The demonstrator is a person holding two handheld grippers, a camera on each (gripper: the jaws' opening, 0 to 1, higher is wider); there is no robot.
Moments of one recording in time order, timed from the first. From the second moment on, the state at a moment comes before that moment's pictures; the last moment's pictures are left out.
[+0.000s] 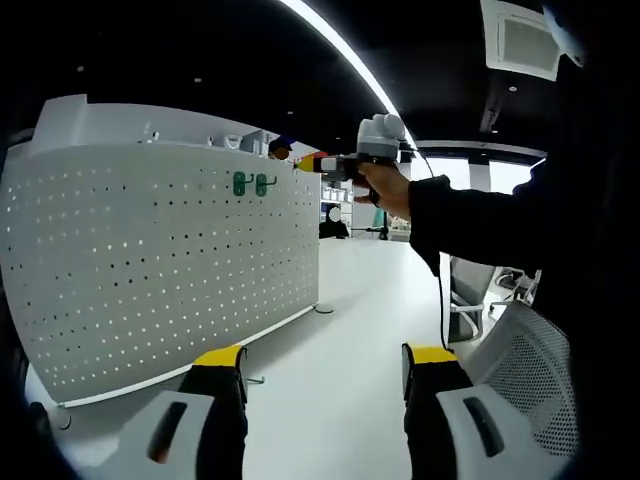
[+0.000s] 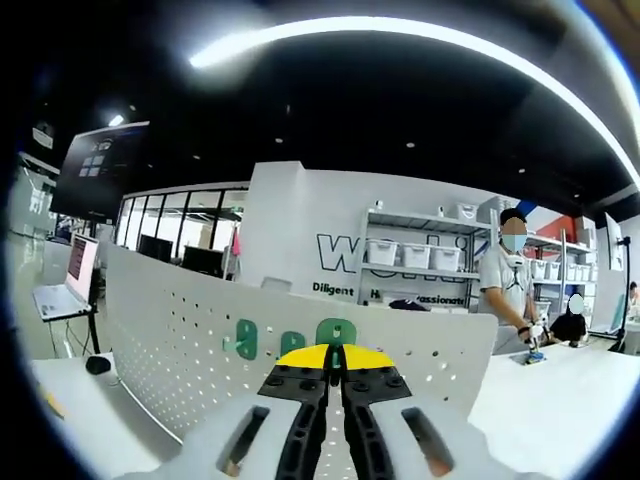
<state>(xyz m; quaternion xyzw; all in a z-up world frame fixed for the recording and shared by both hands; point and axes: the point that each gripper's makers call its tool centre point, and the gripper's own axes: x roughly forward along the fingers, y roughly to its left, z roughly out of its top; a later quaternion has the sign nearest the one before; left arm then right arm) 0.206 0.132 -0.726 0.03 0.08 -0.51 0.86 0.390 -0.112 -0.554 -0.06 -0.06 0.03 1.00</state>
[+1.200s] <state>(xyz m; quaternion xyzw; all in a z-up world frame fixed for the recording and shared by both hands) 0.209 0.134 -0.733 0.03 0.09 -0.51 0.86 0.428 -0.123 -0.576 -0.07 -0.04 0.02 1.00</state>
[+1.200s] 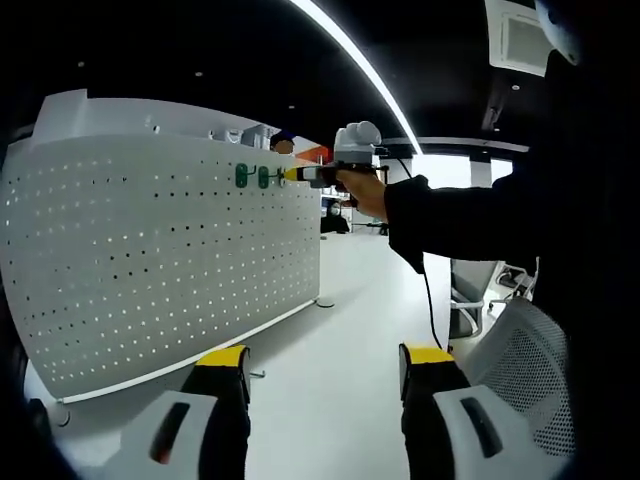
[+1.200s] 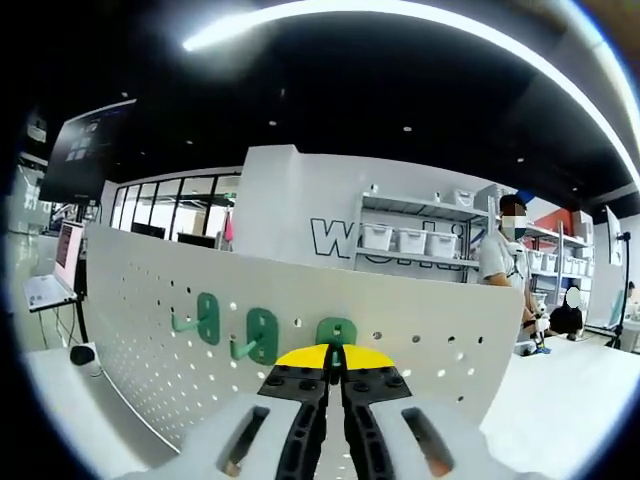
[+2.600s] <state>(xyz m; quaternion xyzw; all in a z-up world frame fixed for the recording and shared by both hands) 0.208 0.134 -0.730 0.03 0.09 -0.51 0.86 0.416 -0.126 -0.594 -0.09 -0.02 0.01 1.00</state>
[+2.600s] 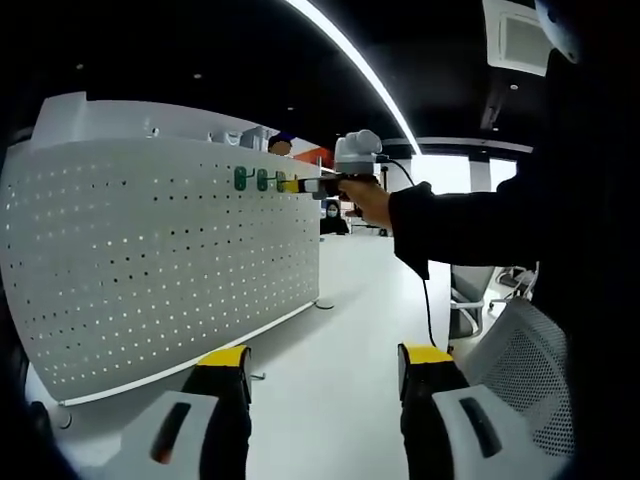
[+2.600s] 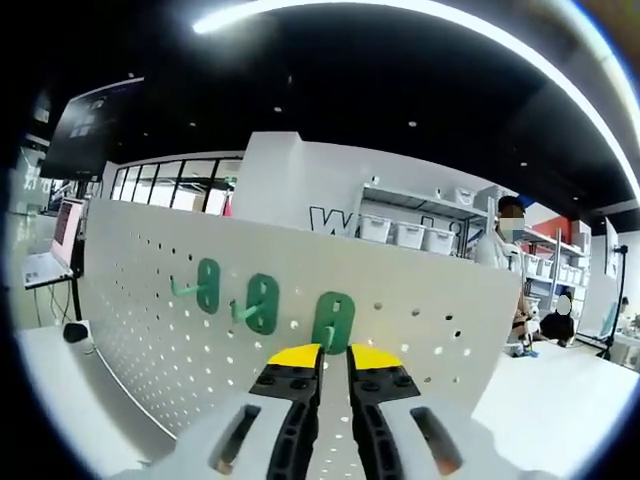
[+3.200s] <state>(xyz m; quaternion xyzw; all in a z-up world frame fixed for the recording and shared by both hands) 0.204 0.131 -0.728 0.04 0.08 -0.52 0.85 0.386 -0.118 -0.581 -0.09 -0.04 0.02 1.00</state>
